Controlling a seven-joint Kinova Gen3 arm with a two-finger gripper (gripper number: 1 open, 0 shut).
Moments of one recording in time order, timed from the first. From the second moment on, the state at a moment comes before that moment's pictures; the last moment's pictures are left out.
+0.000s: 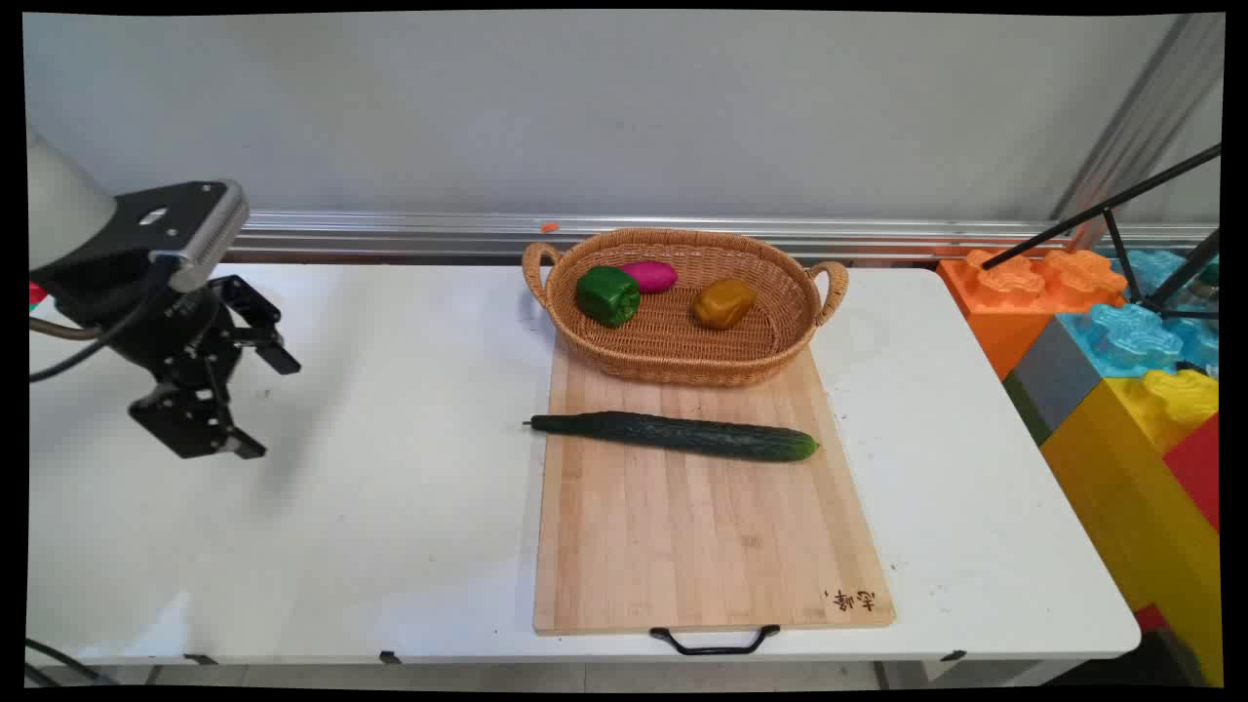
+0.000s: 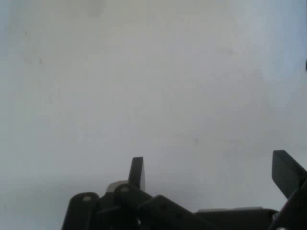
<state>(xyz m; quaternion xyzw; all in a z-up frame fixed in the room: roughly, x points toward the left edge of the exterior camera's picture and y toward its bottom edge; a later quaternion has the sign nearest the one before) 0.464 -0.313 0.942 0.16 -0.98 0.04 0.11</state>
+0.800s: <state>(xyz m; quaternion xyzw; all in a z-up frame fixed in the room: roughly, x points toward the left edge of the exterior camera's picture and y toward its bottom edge) 0.325 -0.375 0.914 0.14 -0.96 0.10 0.20</state>
